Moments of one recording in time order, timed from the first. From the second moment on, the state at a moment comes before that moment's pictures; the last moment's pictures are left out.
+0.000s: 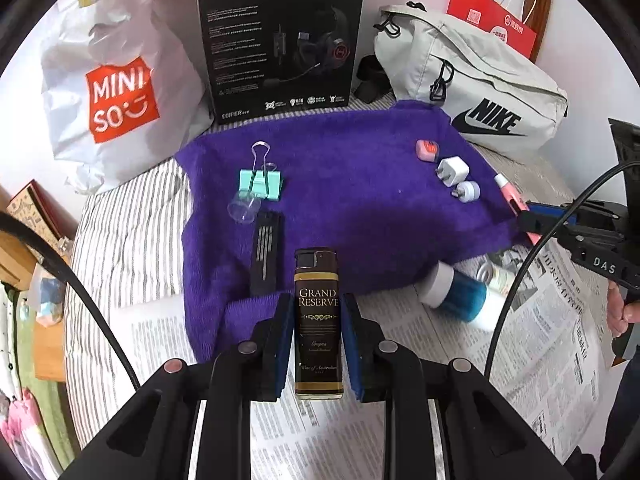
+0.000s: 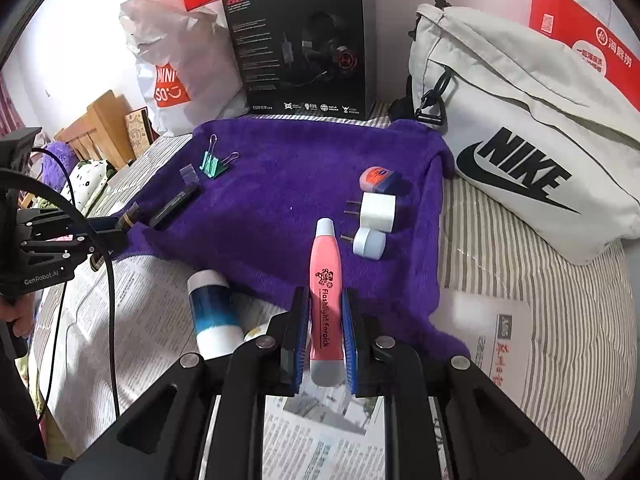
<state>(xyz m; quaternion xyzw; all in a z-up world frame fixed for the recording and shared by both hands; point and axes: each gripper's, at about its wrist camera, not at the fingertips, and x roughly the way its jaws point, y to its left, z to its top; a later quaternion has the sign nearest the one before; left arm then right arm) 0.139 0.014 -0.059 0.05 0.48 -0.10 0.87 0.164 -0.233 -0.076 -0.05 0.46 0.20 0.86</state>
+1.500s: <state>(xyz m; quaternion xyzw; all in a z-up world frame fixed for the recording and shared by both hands) 0.238 0.009 -0.093 0.02 0.52 -0.12 0.85 0.232 -0.192 -0.126 -0.12 0.51 0.22 0.83</state>
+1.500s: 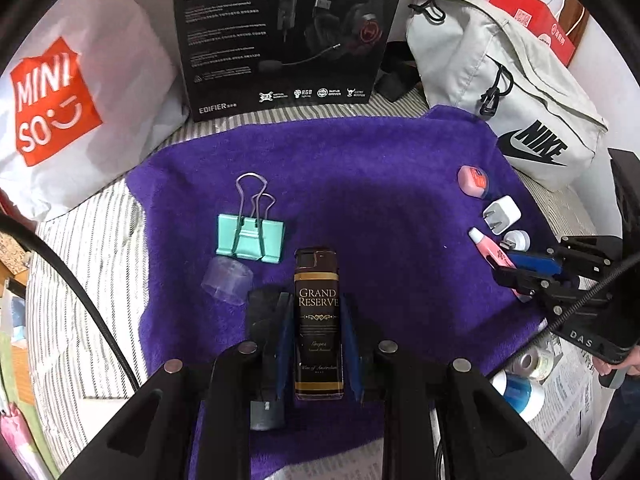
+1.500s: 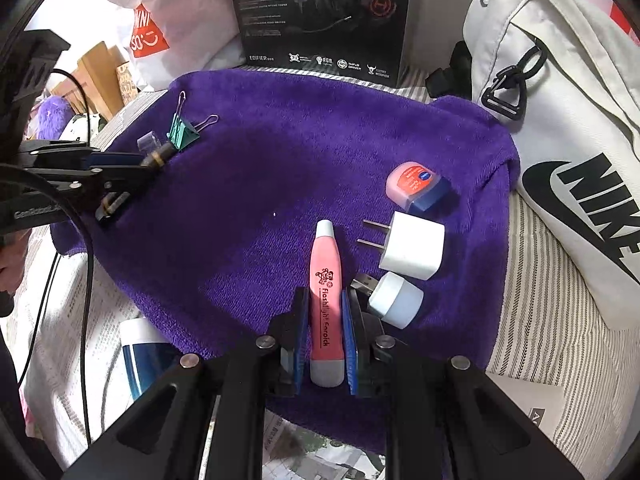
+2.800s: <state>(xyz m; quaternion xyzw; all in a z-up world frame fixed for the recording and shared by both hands) 0.245 -0.012 -0.100 0.05 0.52 -0.10 0.85 0.160 -0.234 -0.089 -0.04 0.50 0.21 0.84</state>
